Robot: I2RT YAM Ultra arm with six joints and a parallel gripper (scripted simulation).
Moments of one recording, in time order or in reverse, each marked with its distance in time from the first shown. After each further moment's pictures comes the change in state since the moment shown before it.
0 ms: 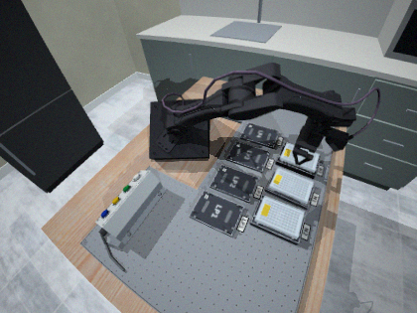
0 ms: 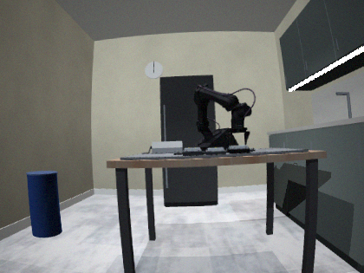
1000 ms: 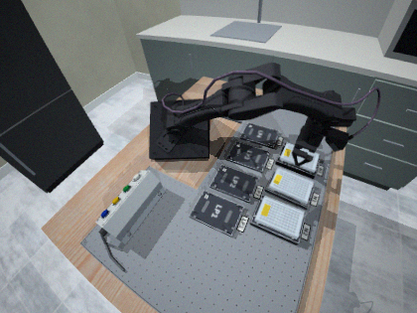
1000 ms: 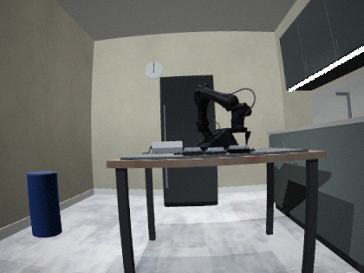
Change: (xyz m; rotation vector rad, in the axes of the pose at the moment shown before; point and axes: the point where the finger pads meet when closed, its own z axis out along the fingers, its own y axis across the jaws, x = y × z) arm 0.000 0.000 0.000 0.000 0.000 0.000
